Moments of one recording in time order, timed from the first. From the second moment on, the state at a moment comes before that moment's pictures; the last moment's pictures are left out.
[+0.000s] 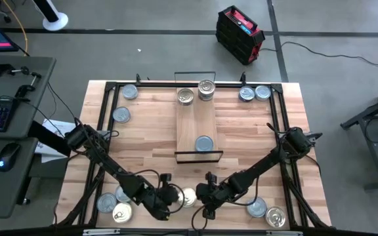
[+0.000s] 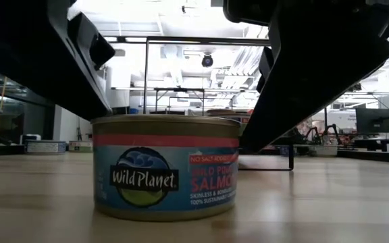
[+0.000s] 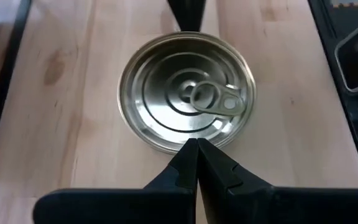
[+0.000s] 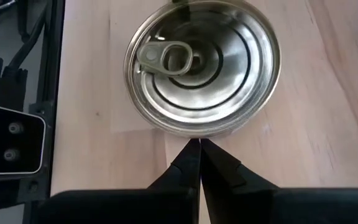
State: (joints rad) left arm -0.69 1.90 1.13 -0.21 -0.45 -0.54; right arm 0.58 2.01 1.28 -0.19 0.22 0.67
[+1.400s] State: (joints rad) left arm -0.78 1.70 1.13 -0.61 -0.58 -0.88; right arm 0.58 1.96 1.53 -0.46 0.21 0.40
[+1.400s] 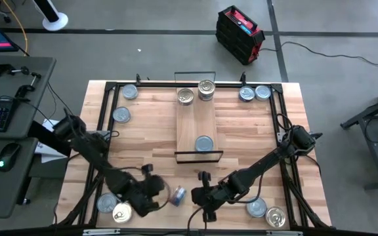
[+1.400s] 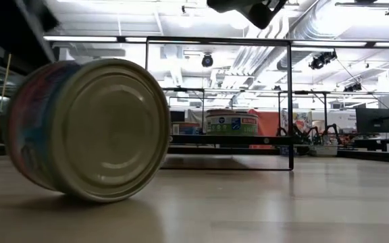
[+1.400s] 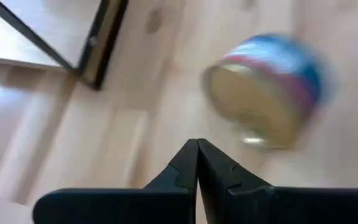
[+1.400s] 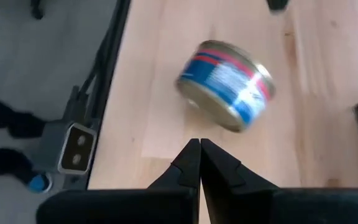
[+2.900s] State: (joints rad) left arm -0.94 1.69 1.13 -0.61 -0.72 -1.59; right arm 0.37 2.09 1.60 -0.37 -0.07 -0.43
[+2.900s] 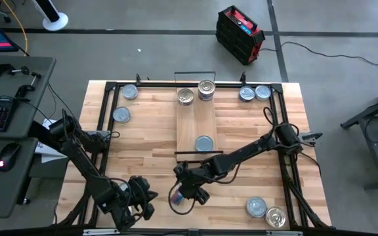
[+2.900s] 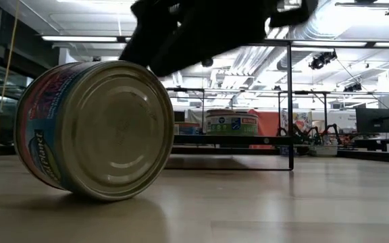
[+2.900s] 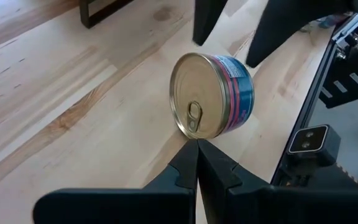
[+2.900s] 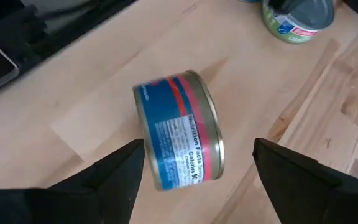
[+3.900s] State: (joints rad) left arm -0.88 1.59 1.13 -0.66 -0.68 -1.36; right arm 0.49 2.12 1.60 -0.35 0.01 -0.18
